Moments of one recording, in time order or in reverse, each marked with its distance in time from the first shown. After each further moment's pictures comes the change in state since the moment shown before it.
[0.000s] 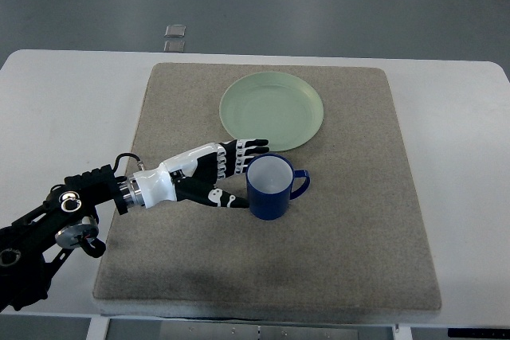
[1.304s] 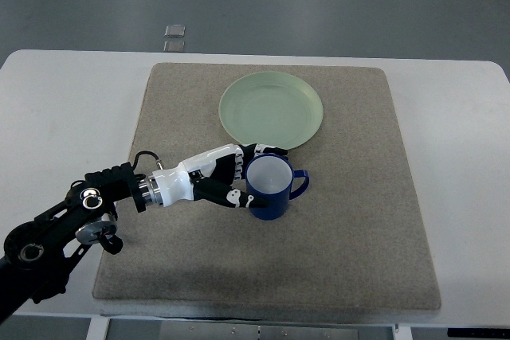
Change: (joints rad) left arm -0.038 -0.053 0.025 0.031 0.036 0.000 0.002; right arm 0.000 0.000 0.000 0.000 0.000 0.000 0.000
